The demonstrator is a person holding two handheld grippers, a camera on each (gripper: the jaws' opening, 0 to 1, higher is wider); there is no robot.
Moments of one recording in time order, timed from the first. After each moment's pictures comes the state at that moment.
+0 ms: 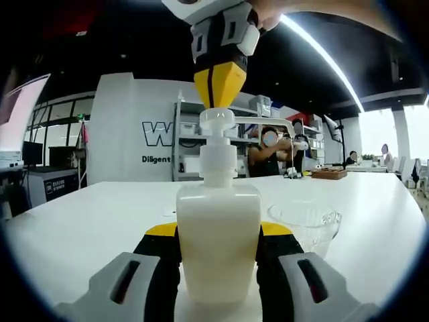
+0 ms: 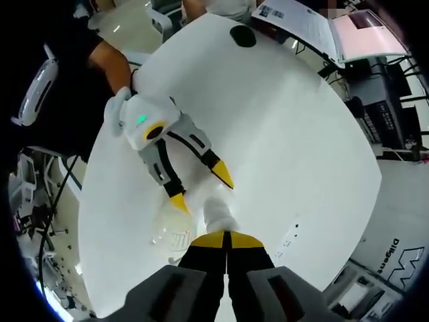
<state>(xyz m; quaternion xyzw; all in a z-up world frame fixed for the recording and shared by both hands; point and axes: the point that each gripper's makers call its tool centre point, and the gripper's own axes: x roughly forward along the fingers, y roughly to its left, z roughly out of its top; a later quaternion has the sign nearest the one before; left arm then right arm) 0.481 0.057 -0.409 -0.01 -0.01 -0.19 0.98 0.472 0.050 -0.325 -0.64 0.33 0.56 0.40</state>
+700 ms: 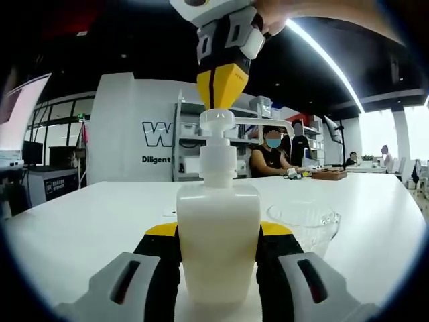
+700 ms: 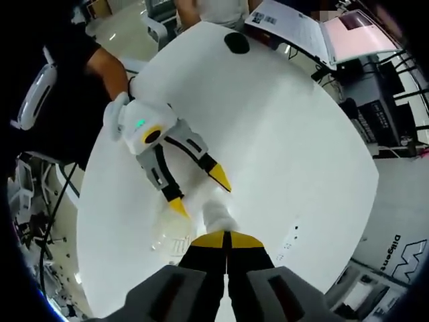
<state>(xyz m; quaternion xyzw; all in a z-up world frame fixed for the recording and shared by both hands) 0.476 0.057 -0.408 -0.01 -0.01 -0.19 0.98 0.472 0.051 -0.325 -0.63 0.33 0.57 0.42</state>
